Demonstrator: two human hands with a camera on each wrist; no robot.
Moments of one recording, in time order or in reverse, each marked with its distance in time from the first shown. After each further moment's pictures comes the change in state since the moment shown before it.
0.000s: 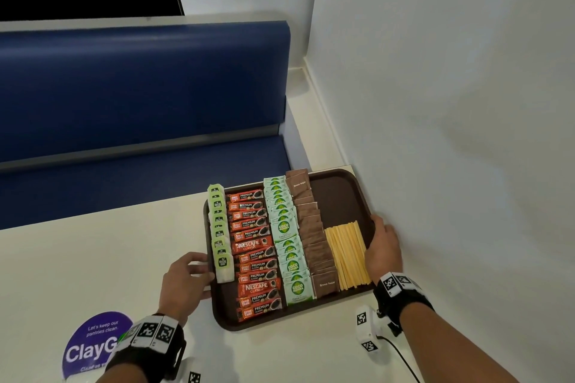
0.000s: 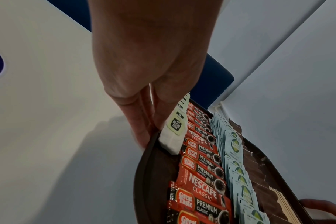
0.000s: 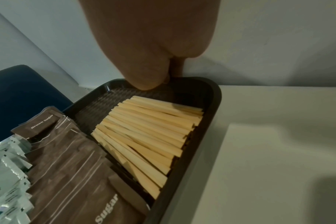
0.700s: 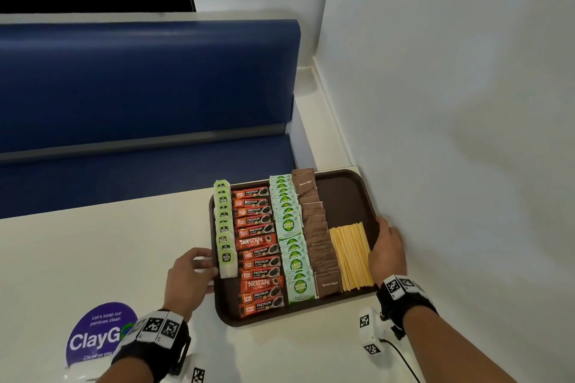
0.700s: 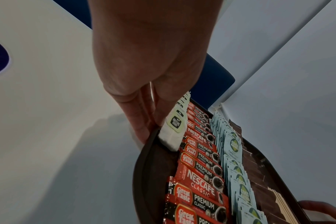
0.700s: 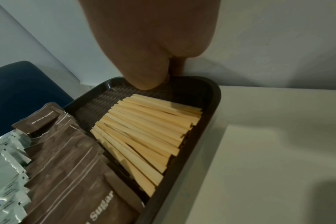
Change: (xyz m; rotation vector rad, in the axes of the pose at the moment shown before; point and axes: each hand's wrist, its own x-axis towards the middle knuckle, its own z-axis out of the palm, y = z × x) left_hand -0.005 -0.002 0.003 0.013 0.024 0.003; right_hand 0.000 -0.001 0.000 -0.014 -0.012 -0.010
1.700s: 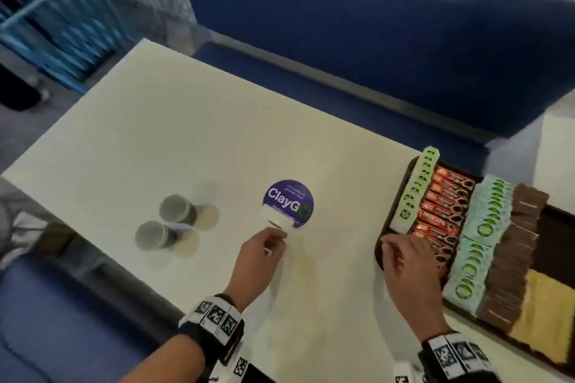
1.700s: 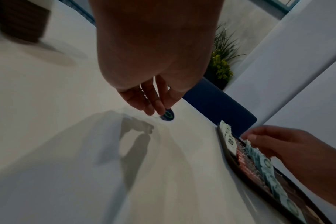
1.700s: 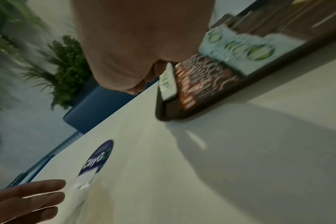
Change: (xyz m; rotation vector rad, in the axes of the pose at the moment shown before) left_hand -0.153 -0.164 -0.112 -0.063 0.411 0.044; right_hand -0.205 -0.155 0.089 0.145 -0.191 -1.040
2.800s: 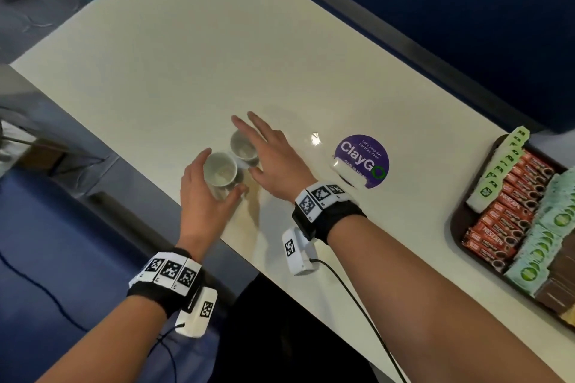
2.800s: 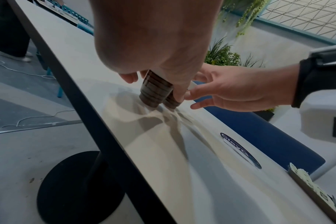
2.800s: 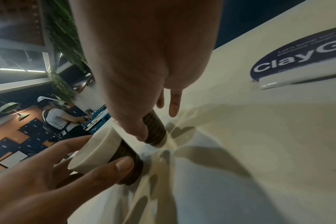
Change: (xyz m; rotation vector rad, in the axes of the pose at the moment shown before) left_hand -0.004 -0.143 -0.174 -0.041 0.416 -0.041; right_hand 0.060 -0.307 0.224 0.081 -0.701 -0.446
